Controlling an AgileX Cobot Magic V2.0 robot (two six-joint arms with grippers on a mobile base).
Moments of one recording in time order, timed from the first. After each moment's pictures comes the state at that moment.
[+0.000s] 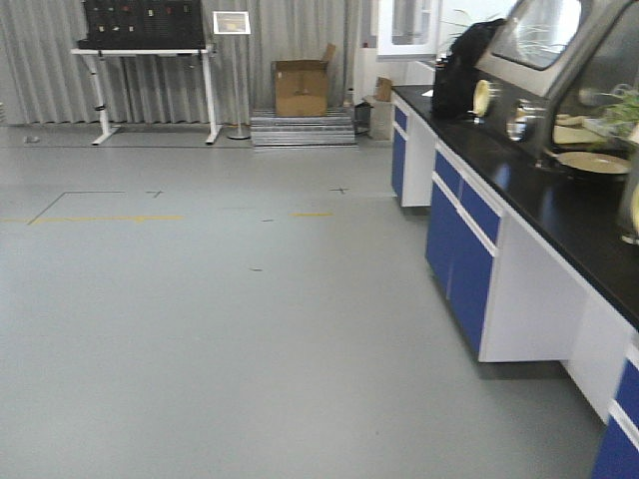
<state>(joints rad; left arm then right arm) -0.26 -0.01 0.03 -0.03 0.01 0.09 0.46 0.49 -0.48 -0.83 0.41 0.65</state>
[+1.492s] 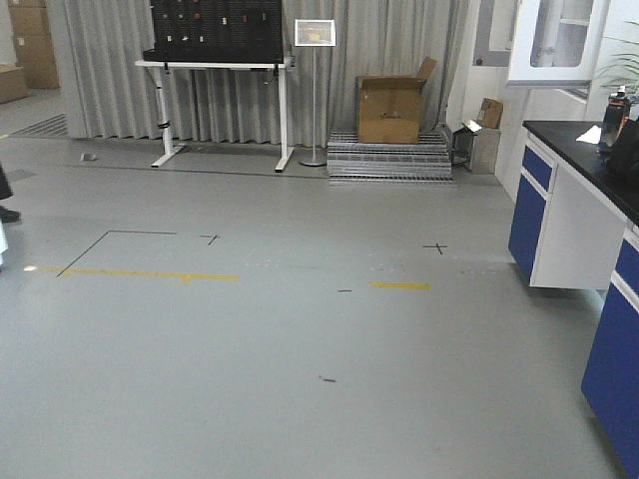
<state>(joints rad) -0.26 -0.01 0.03 -0.03 0.01 0.09 0.46 0.49 -0.48 -0.83 0.41 0.65</state>
